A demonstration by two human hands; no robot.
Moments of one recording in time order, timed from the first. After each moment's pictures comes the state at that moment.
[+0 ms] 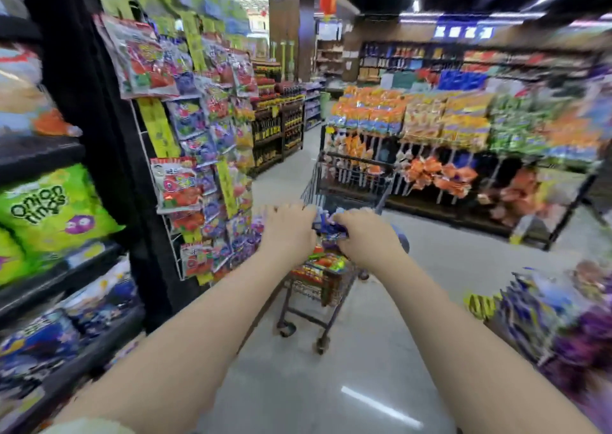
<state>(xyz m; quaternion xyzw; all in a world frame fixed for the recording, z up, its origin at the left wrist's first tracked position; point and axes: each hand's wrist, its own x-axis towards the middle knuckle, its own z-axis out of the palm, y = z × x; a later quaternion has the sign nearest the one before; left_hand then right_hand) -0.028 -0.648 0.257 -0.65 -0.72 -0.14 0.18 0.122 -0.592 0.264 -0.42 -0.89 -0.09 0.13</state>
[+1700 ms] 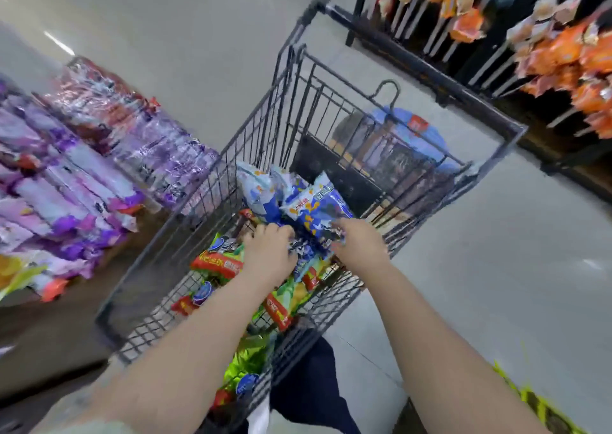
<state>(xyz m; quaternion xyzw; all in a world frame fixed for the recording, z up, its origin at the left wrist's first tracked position) -0.098 0.159 -0.081 -0.48 -0.84 -0.02 -0.24 0.047 0.278 -0.069 -0.45 -0.86 0.21 -0.12</state>
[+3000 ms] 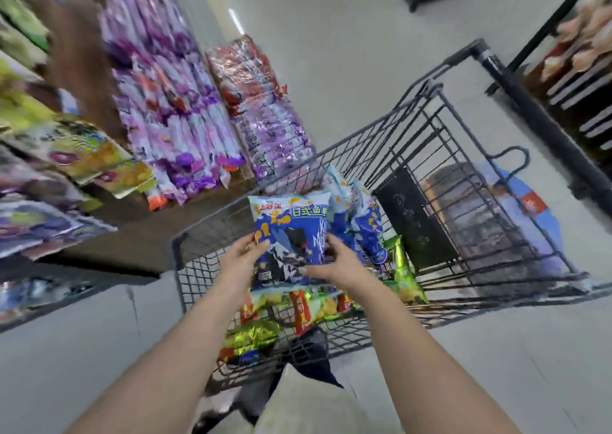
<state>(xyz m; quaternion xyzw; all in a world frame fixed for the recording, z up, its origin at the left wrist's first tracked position) -0.120 0.038 -0.097 0.23 -0.67 -0.64 -0.30 -0.031 0.229 -0.063 -0.31 -0.68 0.63 -0.22</state>
